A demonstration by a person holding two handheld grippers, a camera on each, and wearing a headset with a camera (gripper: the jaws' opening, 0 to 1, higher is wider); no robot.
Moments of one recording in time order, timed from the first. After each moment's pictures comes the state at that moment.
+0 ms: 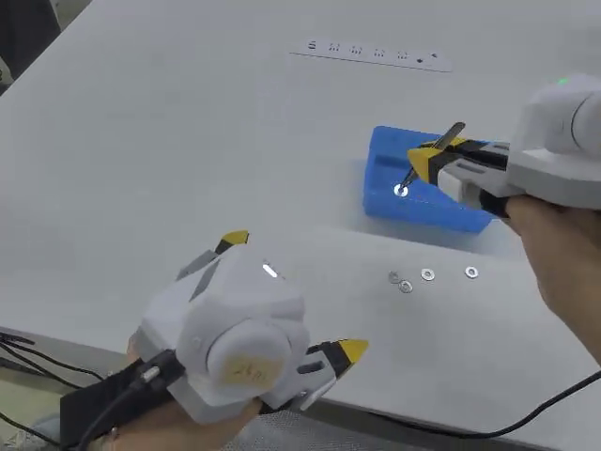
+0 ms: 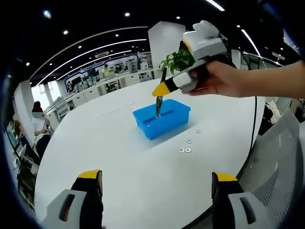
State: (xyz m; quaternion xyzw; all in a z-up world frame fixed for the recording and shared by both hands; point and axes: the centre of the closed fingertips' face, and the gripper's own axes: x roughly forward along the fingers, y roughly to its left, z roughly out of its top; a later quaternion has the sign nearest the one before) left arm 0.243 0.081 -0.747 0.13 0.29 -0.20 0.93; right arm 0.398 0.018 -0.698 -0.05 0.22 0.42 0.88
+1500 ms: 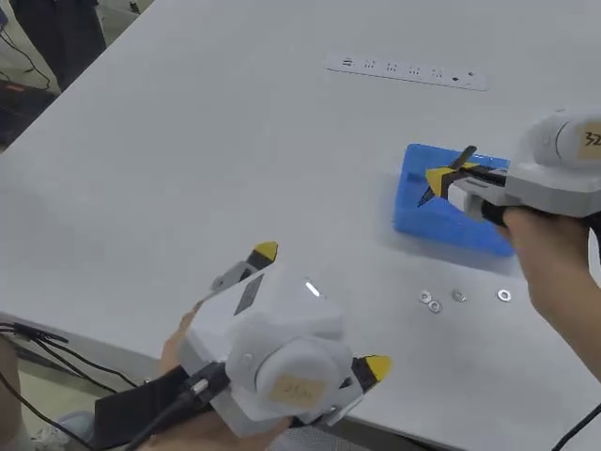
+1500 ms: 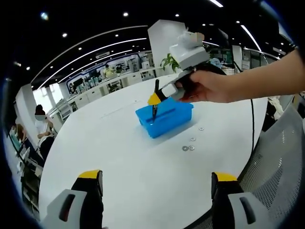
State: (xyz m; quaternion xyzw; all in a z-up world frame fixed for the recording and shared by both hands) left arm 0.242 0.084 -0.747 0.15 0.29 -0.19 0.93; right arm 0.414 0.024 -0.717 -0.02 0.24 0.40 0.89
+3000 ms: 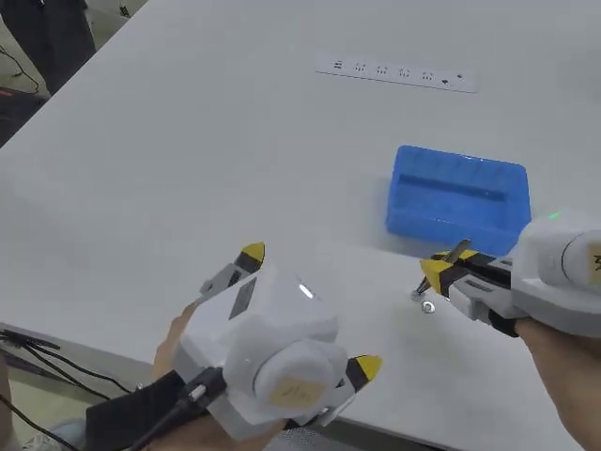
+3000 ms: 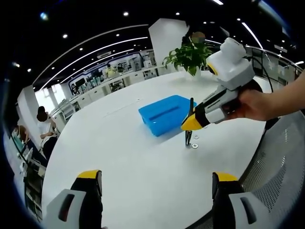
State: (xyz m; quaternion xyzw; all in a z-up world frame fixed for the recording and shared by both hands) left arm 0.243 0.089 -0.748 0.16 0.29 -0.17 0.93; right arm 0.323 0.003 -0.773 -0.08 0.30 0.42 0.85
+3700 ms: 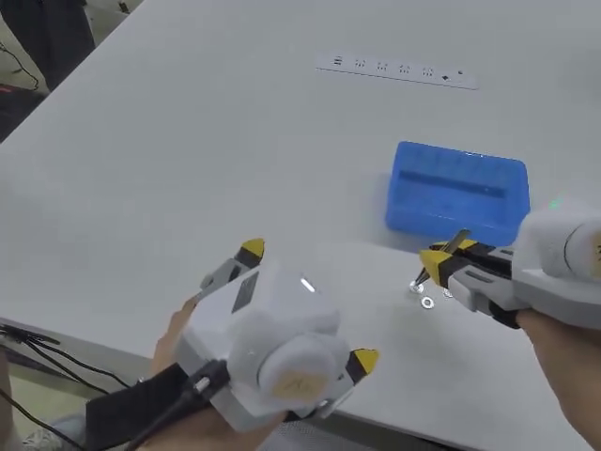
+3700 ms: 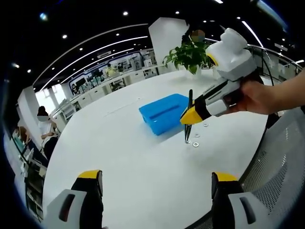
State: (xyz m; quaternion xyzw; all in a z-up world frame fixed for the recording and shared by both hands) left arm 0.243 0.091 -0.750 0.17 0.29 -0.17 0.93; right arm 0.323 0.007 -0.750 -0.08 0.28 0.43 0.86
